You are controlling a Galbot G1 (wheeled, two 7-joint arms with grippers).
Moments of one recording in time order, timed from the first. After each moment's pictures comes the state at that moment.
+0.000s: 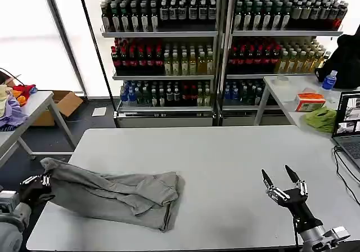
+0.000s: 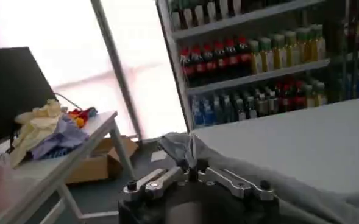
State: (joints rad) left arm 1.55 -0.82 -0.86 -1.92 -0.62 0.33 -0.08; right arm -1.64 1.06 0.72 2.03 0.65 0.16 -0.18
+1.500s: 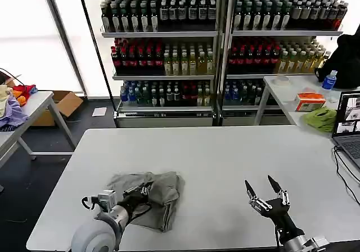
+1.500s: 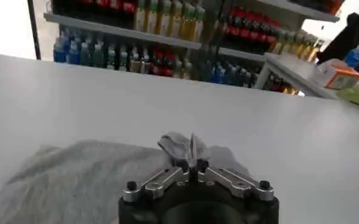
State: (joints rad) left arm 1.24 -0.99 -0.19 -2.11 -0.90 0.54 -0.42; right arm -1.68 1.14 0.63 2.06 0.56 0.13 -0.18
